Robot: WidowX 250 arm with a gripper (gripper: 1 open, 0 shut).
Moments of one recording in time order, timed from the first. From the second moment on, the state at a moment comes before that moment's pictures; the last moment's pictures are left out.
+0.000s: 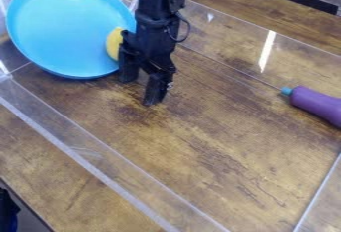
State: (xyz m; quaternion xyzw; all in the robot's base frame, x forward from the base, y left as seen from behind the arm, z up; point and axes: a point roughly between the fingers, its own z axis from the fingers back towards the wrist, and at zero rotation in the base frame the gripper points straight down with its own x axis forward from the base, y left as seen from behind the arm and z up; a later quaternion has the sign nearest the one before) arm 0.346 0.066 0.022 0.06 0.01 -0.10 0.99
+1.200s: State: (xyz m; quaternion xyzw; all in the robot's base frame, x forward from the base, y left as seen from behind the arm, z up) arm 0.352 0.063 0.021 0.05 -0.01 -0.09 0.99
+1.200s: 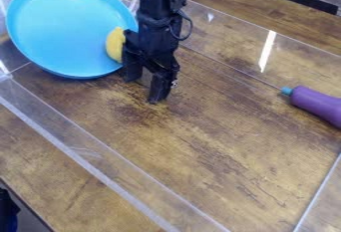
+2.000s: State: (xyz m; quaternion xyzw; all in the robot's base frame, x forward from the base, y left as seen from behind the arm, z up) arm 0.355 0.061 0.023 0.04 -0.01 -0.09 1.00
